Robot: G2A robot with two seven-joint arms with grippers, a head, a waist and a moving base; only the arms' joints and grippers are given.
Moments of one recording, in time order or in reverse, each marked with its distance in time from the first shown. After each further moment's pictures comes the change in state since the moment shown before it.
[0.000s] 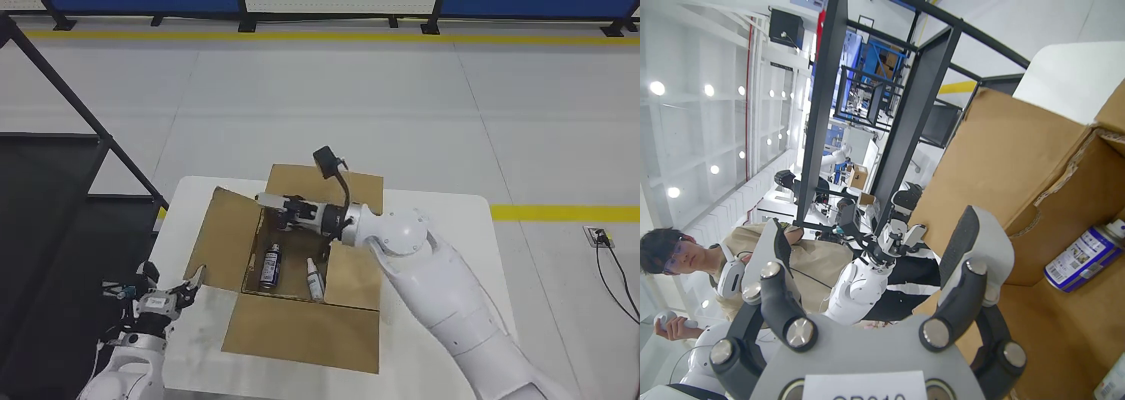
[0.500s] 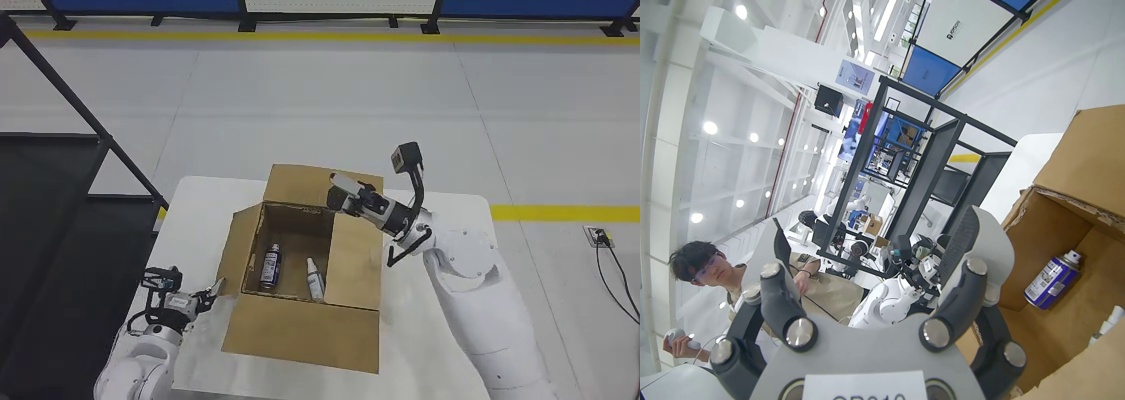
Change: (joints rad) left arm -0.112 0.004 0.080 0.190 0.129 -0.115 -0.085; right arm -0.249 0.085 0.294 -0.296 -0.016 -0.045 -0.008
